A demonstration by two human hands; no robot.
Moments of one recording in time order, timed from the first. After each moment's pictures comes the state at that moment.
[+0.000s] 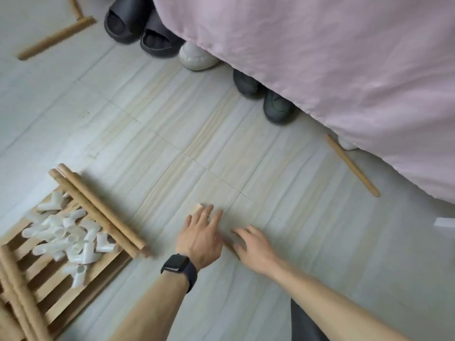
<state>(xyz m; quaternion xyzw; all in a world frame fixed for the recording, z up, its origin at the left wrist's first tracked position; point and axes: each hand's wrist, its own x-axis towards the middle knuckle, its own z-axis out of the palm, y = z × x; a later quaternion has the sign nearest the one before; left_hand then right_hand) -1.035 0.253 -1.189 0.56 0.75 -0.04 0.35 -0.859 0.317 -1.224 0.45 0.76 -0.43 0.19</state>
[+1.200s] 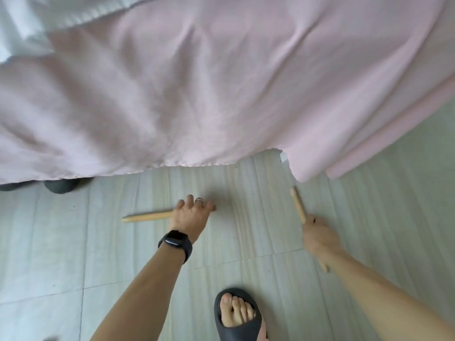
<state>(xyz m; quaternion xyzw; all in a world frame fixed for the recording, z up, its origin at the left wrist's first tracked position) -0.733 0.501 -1.224 0.87 0.46 -0.18 0.08 -0.410 0.380 -1.238 0.81 0.46 -0.21 0.30</state>
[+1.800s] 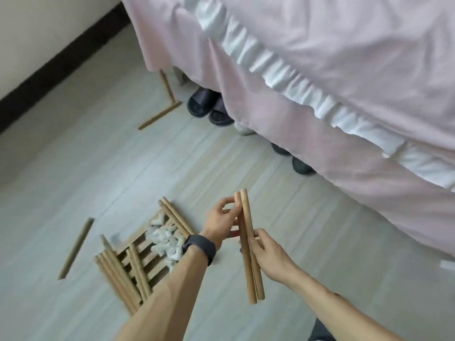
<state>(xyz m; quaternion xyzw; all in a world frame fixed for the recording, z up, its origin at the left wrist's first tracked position) -1.136 0.307 -0.922 0.02 0.68 0.43 0.59 -0.973 0.335 -0.931 0.50 0.58 -0.64 0.09</state>
